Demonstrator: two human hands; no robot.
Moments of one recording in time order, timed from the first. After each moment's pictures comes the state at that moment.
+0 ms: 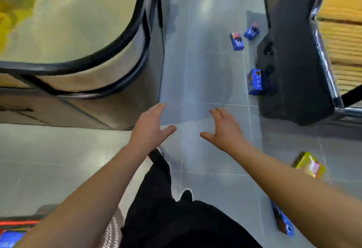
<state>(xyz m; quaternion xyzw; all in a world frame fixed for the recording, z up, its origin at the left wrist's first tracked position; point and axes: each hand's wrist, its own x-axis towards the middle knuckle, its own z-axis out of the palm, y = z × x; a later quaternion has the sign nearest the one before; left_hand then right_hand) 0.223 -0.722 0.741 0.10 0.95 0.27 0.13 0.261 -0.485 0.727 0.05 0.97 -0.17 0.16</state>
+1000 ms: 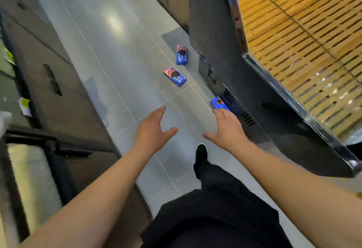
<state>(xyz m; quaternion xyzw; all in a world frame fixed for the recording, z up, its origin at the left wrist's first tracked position) -0.370 -0.291 0.727 0.35 0.88 0.19 0.24 -0.200 -0.126 0.698 0.37 0.89 -0.23 0.10</state>
